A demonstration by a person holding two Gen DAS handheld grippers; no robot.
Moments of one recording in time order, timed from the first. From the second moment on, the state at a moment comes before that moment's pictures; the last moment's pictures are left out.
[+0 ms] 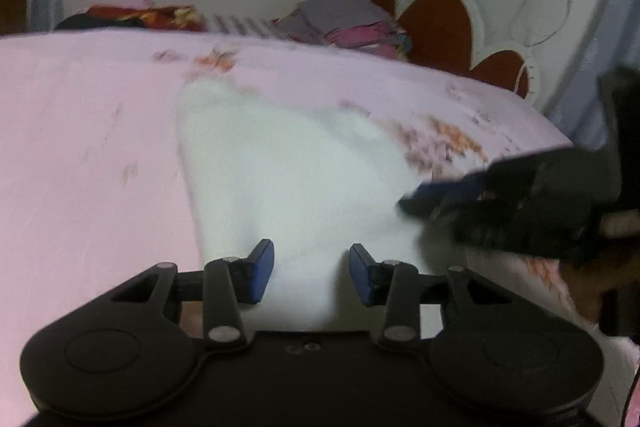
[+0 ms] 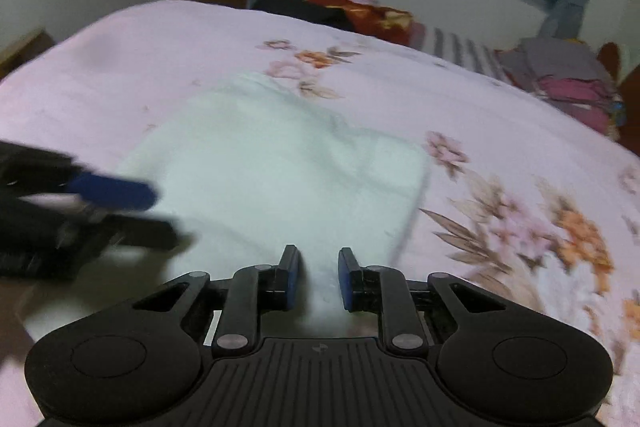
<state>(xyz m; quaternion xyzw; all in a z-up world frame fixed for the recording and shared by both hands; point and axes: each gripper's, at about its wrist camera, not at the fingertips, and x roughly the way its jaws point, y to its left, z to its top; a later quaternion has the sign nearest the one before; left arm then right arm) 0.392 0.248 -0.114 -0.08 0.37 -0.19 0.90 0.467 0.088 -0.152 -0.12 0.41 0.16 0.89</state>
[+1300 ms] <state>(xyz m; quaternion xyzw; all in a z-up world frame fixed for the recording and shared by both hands) 0.081 0.148 0.020 -0.04 0.26 -0.04 0.96 0.112 -0.009 -0.005 -0.01 0.28 0.09 0.96</state>
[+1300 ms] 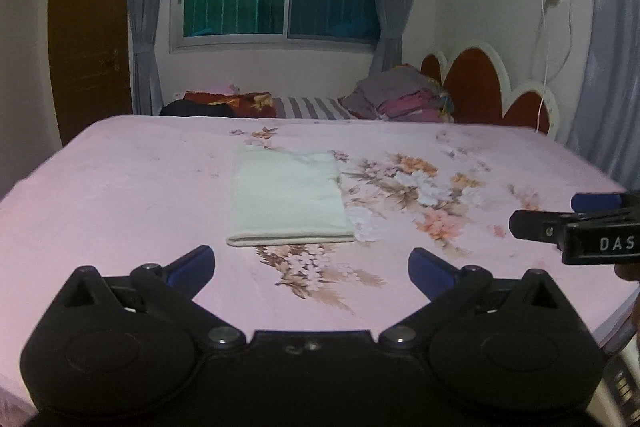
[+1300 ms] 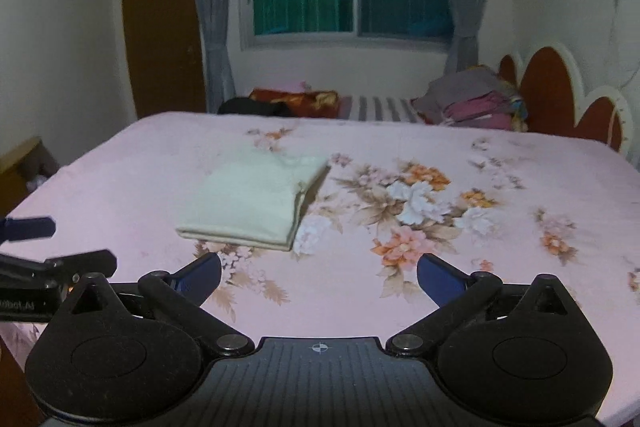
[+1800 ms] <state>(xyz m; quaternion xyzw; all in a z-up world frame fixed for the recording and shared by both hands) 0.050 0.148 0.042 -0.03 0.23 -0.03 0.97 0.064 -0.010 0.021 0.00 0.26 0.08 0.96</state>
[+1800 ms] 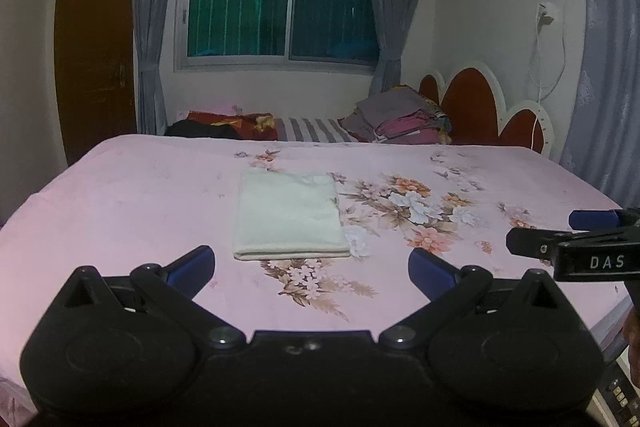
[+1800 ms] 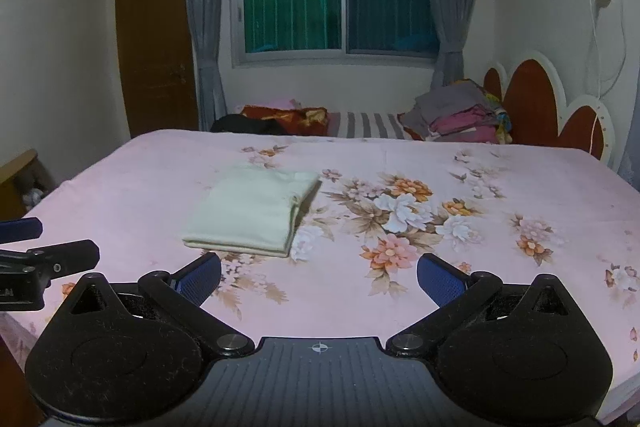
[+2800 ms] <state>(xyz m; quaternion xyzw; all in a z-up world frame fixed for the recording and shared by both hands) 0.050 0.159 0.042 -0.04 0.22 -0.03 0.97 0.053 -0.003 0.036 0.01 0.24 0.09 0.97</state>
